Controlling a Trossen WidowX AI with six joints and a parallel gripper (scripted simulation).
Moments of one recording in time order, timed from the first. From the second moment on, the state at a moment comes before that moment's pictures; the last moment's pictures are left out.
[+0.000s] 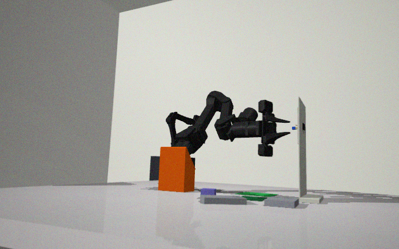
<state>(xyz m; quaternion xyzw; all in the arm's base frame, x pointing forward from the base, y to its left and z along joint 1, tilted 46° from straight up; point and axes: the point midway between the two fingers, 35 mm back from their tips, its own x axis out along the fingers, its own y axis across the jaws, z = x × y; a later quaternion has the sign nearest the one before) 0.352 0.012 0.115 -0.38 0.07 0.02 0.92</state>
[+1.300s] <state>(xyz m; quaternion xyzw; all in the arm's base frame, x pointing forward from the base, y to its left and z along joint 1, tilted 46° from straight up) 0.370 0.016 0.115 -0.38 0.06 0.02 0.92</state>
